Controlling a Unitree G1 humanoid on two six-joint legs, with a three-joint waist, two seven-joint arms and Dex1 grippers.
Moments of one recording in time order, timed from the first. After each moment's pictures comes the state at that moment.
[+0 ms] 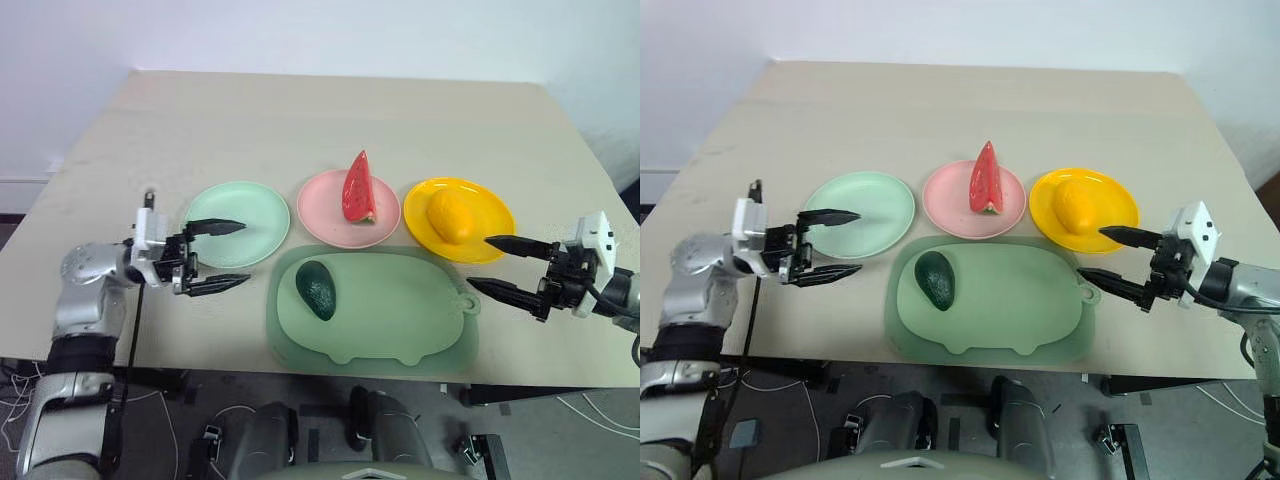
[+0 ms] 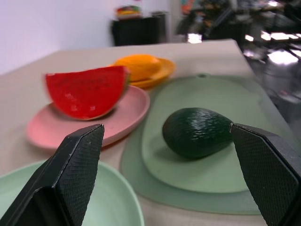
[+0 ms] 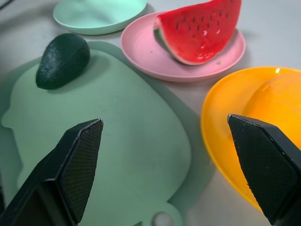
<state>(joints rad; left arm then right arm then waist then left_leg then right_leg) -0.55 0.62 0.04 0.44 -0.52 -0.17 -1.60 -0.03 -0.89 -0.40 -0.17 0.60 0.47 1.15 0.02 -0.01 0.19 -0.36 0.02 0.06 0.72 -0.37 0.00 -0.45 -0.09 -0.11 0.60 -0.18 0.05</state>
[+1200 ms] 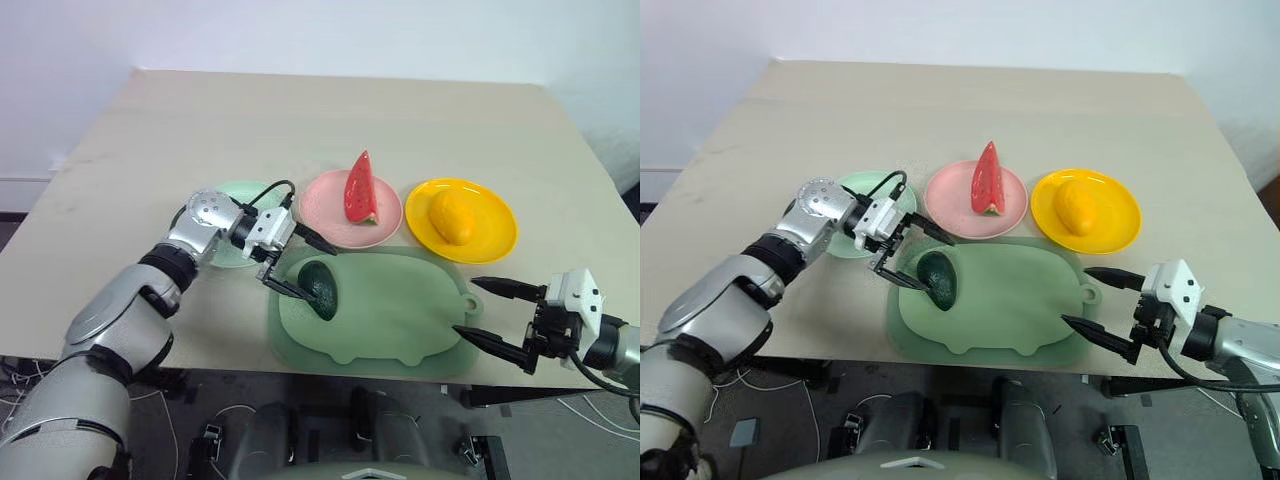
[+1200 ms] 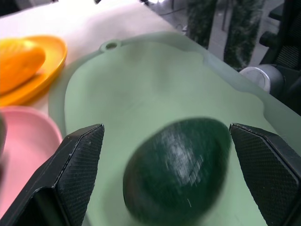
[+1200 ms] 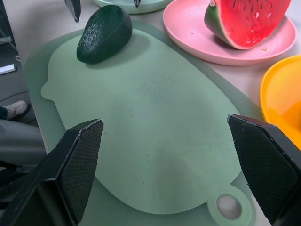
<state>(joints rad) -1.07 0.54 -0.89 0.92 -0.75 -0.58 -1.61 0.27 -0.80 -0.43 -0.41 0.57 0.32 1.08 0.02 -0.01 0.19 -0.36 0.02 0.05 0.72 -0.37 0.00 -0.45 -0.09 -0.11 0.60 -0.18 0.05</state>
